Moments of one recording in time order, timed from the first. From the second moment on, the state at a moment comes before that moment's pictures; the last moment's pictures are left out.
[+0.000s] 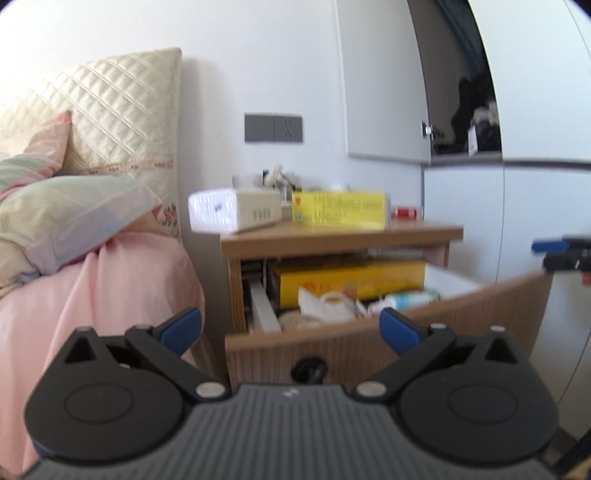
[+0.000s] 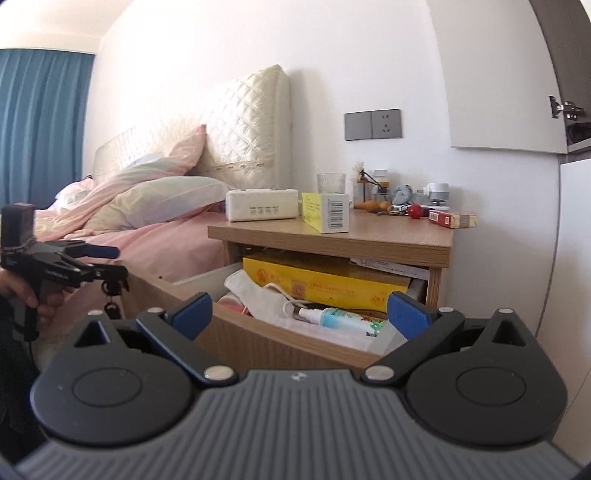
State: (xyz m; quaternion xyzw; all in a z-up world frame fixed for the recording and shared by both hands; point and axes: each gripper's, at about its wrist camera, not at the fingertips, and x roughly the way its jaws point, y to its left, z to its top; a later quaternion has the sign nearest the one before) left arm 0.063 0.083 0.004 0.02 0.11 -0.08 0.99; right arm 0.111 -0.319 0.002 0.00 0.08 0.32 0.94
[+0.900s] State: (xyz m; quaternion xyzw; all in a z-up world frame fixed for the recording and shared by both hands) left arm 0.057 0.004 0.043 -0.04 0.11 0.00 0.99; right arm 0.102 -0.264 0.043 0.06 0.08 0.23 0.97
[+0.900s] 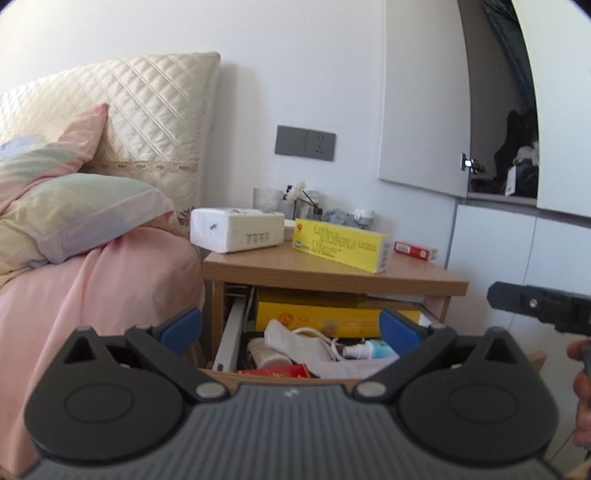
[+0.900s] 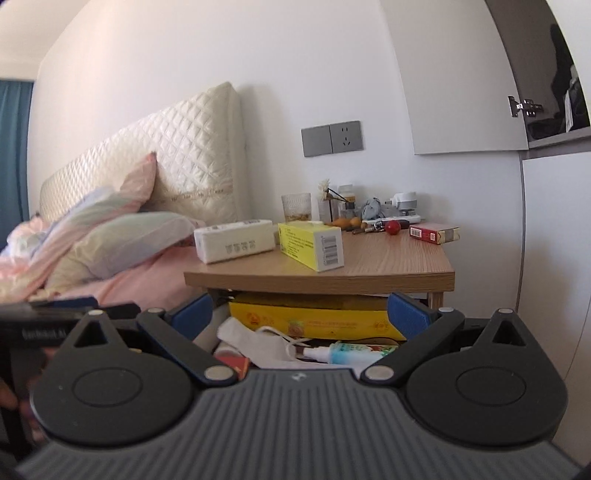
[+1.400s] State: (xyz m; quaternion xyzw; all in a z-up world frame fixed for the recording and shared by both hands) left arm 0.067 -0.039 0.037 0.01 0.06 -0.02 1.00; right arm 0.088 -0.269 0.034 0.08 0.05 0.19 0.98
